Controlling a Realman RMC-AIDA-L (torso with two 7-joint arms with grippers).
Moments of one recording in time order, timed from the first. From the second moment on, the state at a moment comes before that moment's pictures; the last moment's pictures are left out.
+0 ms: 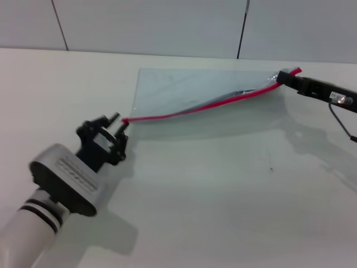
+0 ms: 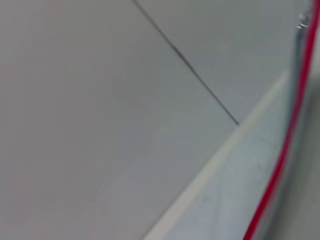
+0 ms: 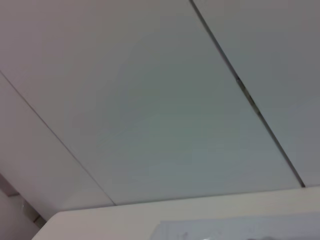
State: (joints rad) left arm -0.48 -2.03 -0.08 -0.38 1.62 1.06 0.70; right arm 0.74 2.02 -0.43 -0.31 -1.93 -1.12 1.62
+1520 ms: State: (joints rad) left arm -0.48 -2.02 -0.07 -0.06 1.61 1.43 -0.40; right arm 0.58 2.03 0.14 0.00 -1.94 -1.58 0.51
